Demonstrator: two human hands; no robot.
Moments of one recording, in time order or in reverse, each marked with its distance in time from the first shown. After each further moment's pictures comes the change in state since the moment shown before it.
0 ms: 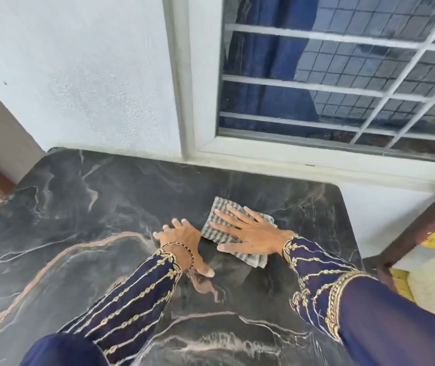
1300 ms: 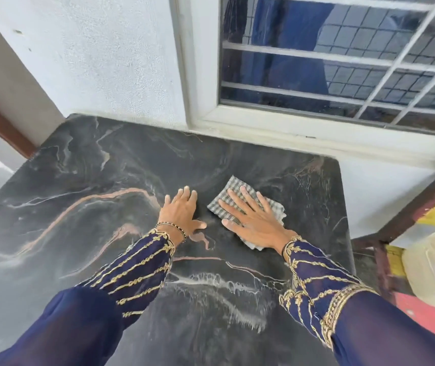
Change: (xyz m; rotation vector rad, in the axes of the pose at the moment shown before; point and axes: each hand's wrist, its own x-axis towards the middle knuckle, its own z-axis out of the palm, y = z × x) left_hand -0.034 0.008 0.038 -0.217 0.234 0.114; right_hand -0.060 -0.032 0.049 0.078 0.170 0.161
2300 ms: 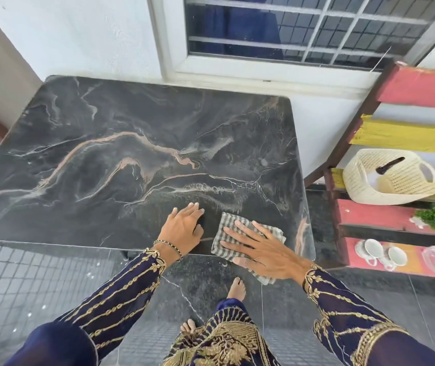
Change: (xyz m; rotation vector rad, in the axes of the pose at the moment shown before) left_hand -0.234 0.024 0.095 -0.227 0.042 0.283; right_hand -0.295 -0.111 0.089 -0.038 -0.061 -0.170
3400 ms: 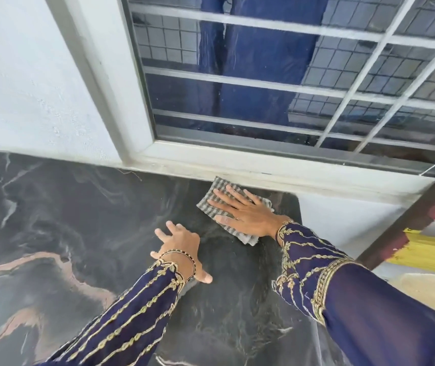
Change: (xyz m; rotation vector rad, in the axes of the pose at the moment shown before) left_hand 0.368 0.040 -0.079 0.263 -0.393 -0.489; right_hand 0.306 0.360 -0.164 -0.008 -0.004 0.067
